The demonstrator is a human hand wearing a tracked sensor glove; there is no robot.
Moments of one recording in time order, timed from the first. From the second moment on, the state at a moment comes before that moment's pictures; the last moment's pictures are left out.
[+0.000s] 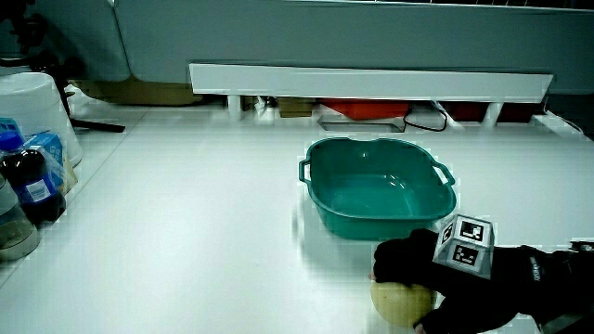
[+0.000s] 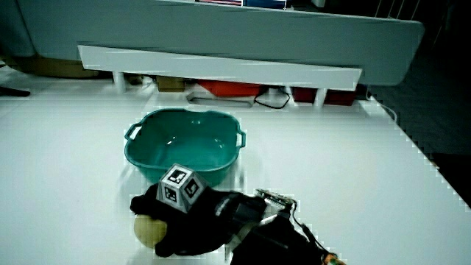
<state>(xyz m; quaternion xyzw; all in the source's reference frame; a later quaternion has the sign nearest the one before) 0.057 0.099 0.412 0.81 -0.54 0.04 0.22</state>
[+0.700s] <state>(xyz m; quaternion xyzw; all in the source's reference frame) 0.055 0.096 0.422 0.82 -0.52 0.03 0.24</state>
